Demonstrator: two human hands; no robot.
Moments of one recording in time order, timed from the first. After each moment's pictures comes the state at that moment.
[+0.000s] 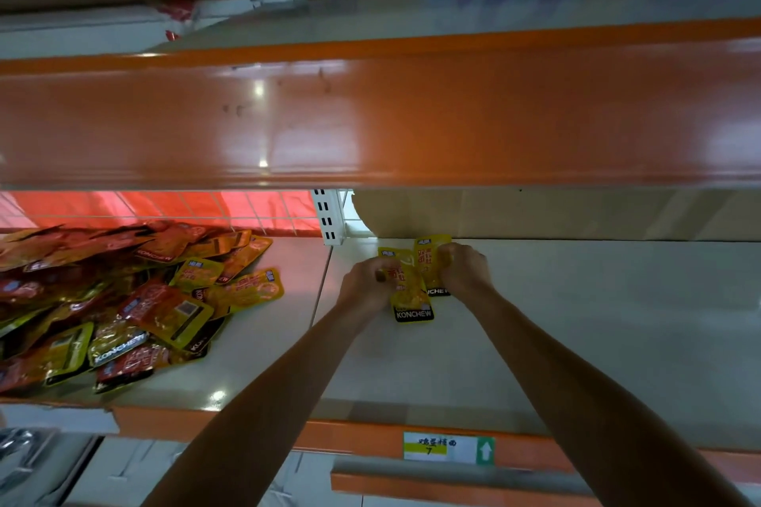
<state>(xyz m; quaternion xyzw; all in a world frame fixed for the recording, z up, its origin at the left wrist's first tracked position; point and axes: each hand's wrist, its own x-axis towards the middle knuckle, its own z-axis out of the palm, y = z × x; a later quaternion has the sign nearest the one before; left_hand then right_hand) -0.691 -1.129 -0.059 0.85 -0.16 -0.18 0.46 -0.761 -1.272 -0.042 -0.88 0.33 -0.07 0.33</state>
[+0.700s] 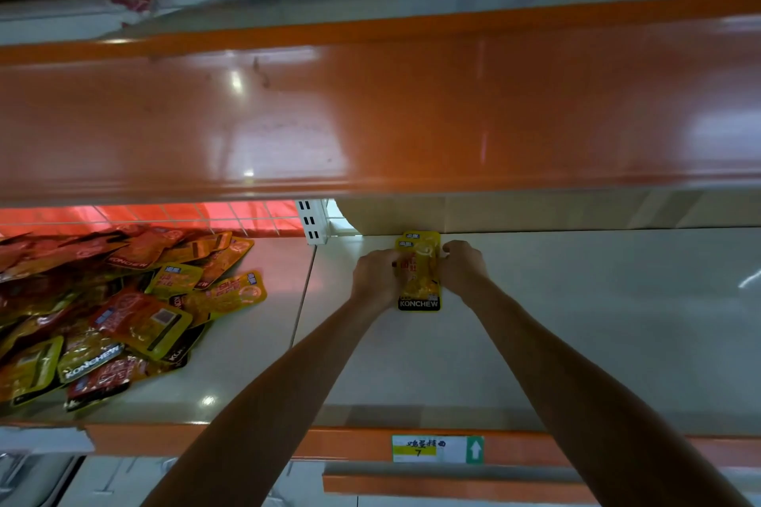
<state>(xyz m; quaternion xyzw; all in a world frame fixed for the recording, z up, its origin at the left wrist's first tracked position) -0.690 -1.169 -0.066 0.89 -0.30 -0.12 0.32 -0.760 -1.289 -0.048 -0.84 0.39 -0.04 0.38</state>
